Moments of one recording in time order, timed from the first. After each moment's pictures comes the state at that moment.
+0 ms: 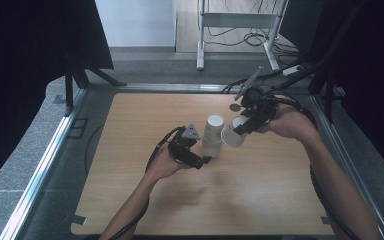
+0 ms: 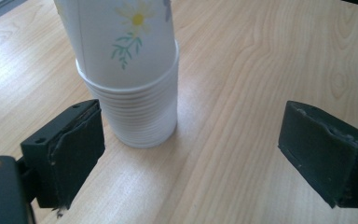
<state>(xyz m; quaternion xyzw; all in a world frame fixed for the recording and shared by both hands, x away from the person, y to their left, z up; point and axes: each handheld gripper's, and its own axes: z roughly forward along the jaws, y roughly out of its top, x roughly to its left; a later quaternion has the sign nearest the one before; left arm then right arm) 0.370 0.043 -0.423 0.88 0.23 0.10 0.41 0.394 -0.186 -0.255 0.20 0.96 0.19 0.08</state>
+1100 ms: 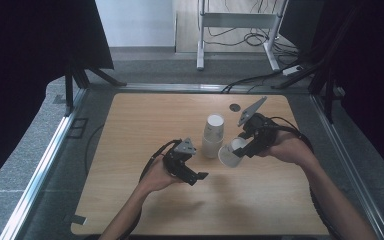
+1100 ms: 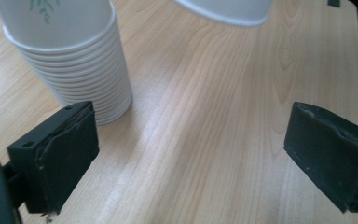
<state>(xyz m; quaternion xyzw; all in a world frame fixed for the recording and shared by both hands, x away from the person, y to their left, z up) 0.336 0.055 -0.436 0.88 0.19 0.06 0.43 0.366 -0.200 -0.314 0.18 0.95 0.23 0.05</state>
